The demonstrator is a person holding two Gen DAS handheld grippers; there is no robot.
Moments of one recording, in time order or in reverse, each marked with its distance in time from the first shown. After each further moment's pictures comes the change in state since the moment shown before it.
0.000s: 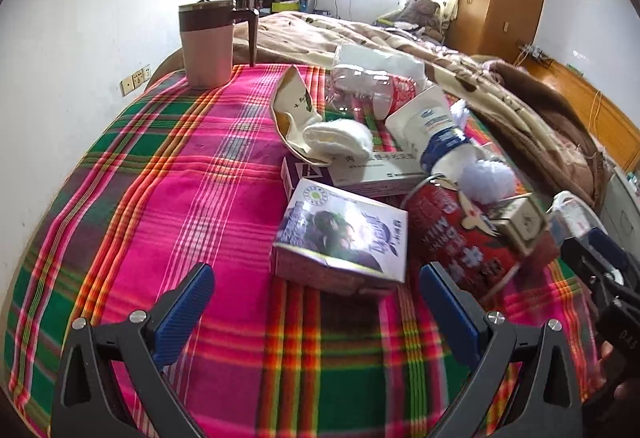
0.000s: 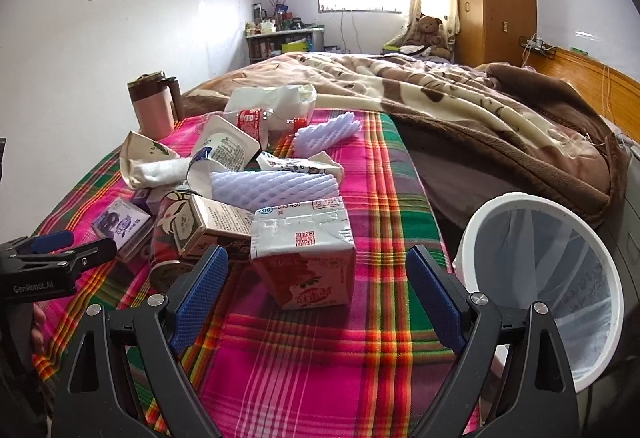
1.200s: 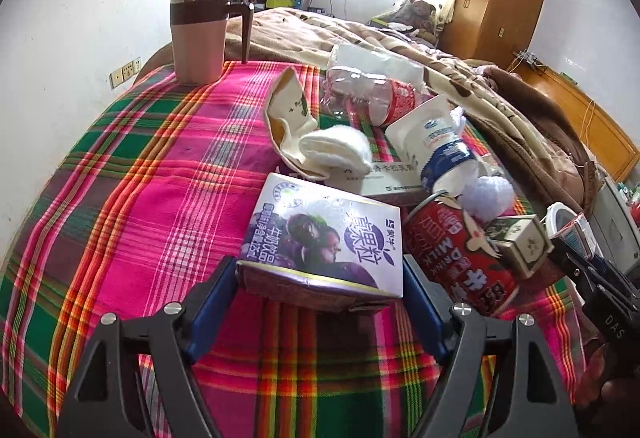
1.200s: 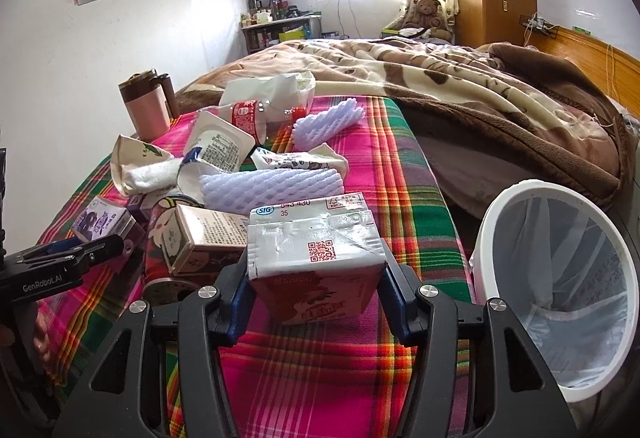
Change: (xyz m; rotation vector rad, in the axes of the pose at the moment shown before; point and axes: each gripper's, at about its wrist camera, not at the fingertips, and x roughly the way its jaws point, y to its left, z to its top) left arm 0.004 0.006 0.013 -0.032 -0.006 -0.064; right arm 0.006 -0.002 0.009 0.049 0.023 0.012
